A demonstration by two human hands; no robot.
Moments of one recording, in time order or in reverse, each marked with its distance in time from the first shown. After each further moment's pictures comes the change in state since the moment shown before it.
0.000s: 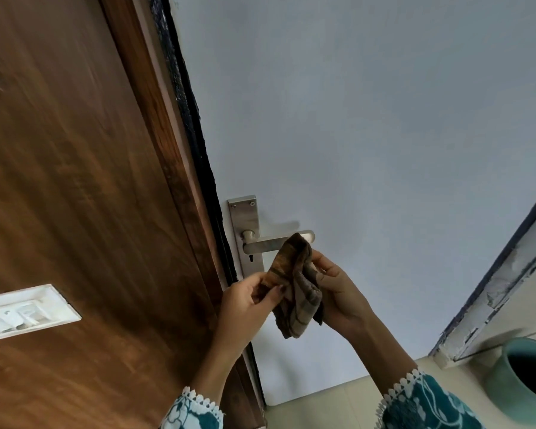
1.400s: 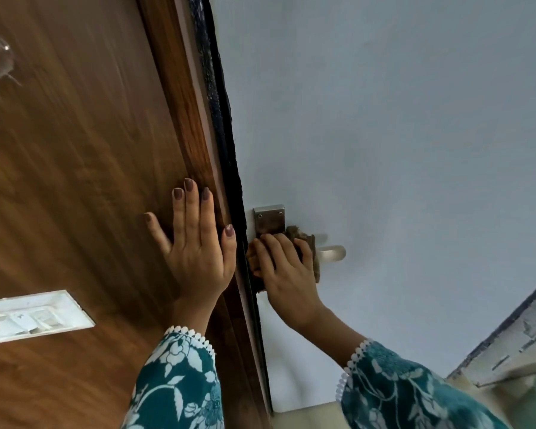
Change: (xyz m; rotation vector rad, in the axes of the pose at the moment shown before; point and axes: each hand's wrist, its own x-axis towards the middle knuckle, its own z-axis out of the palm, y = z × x) left_hand 0.086 -0.015 -0.079 1.089 0.960 0.722; right_hand 0.089 0.046 0.049 -2.146 0.244 -0.800
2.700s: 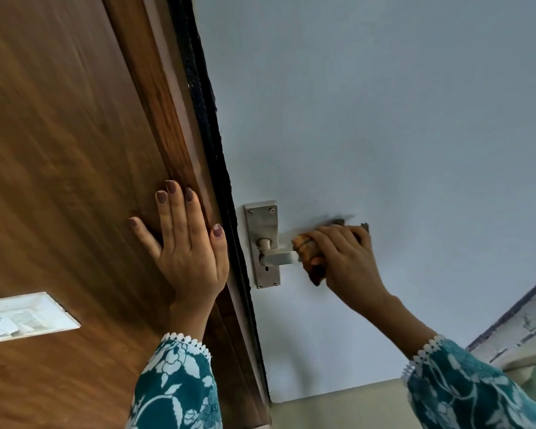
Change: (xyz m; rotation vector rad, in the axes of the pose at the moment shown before) left_hand -0.008 0.008 0.013 0.005 0.106 -0.024; right_hand -0.014 0.096 -0.026 0.076 -0.078 0.033
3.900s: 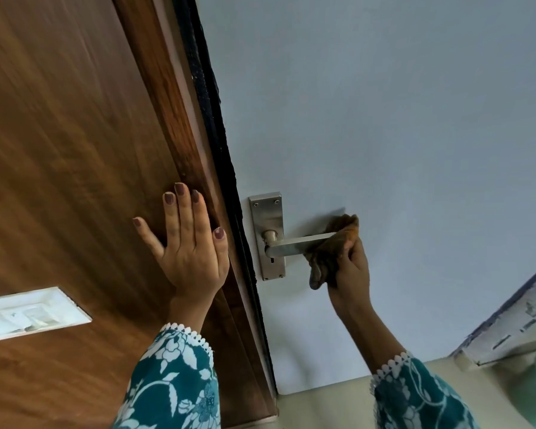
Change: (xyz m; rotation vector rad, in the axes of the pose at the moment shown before) left_hand -0.011 -0.014 -0.009 0.036 -0.127 0.043; right_hand -0.021 -0.034 0.043 1.642 0.421 0.869
